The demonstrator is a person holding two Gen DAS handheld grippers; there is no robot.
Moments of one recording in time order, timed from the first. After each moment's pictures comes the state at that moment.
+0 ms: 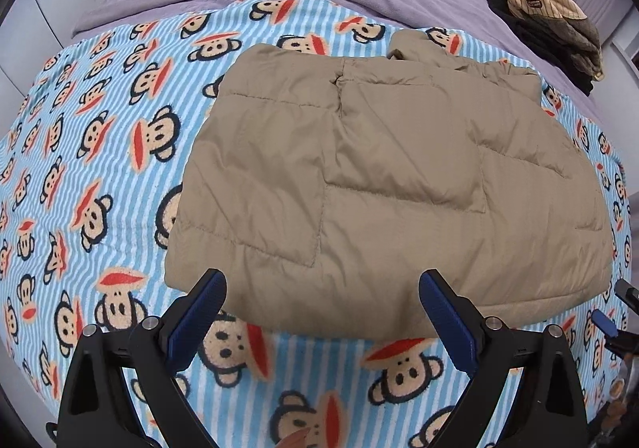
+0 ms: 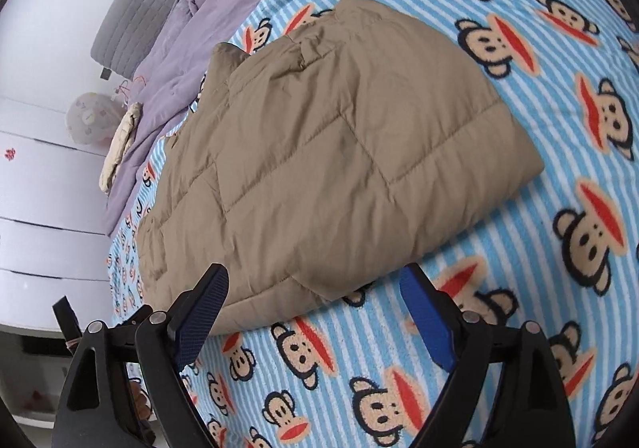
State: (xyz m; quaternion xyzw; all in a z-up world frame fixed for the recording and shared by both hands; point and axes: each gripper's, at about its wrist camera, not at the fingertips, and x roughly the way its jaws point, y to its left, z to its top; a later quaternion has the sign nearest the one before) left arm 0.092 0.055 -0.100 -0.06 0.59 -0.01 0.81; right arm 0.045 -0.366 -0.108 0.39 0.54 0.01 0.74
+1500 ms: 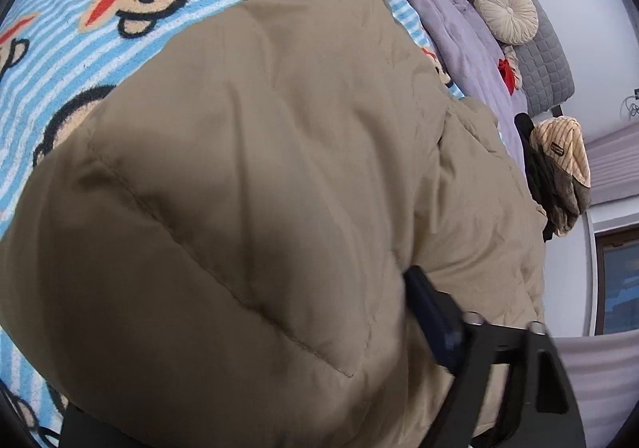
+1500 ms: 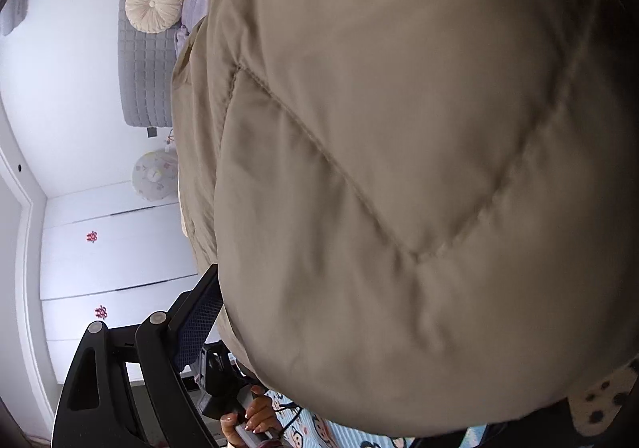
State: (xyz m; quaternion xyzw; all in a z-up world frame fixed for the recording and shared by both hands) left arm 0.142 0.097 -0.211 -0.37 0.53 -0.01 0.76; right arm 0.094 -0.360 -0.221 0.60 0.48 0.08 0.64
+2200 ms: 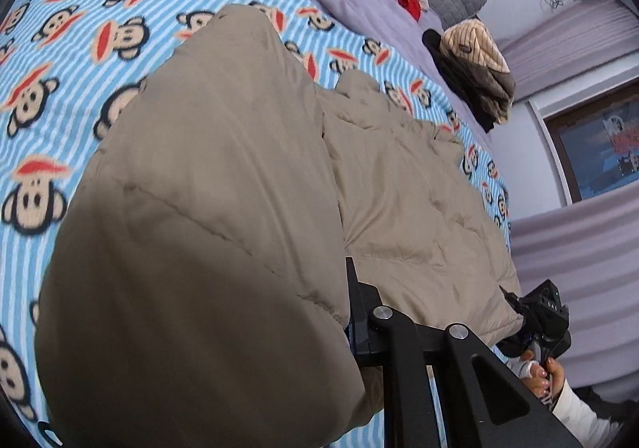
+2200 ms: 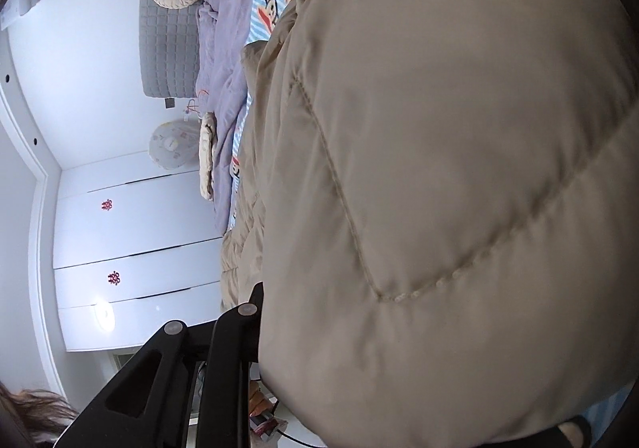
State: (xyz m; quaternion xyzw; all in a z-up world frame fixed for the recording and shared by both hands) left arm 0.023 0.097 -0.125 -0.26 0.56 -0.17 0.76; right arm 0.003 -0.362 -0.157 0.57 0.51 0.13 0.63
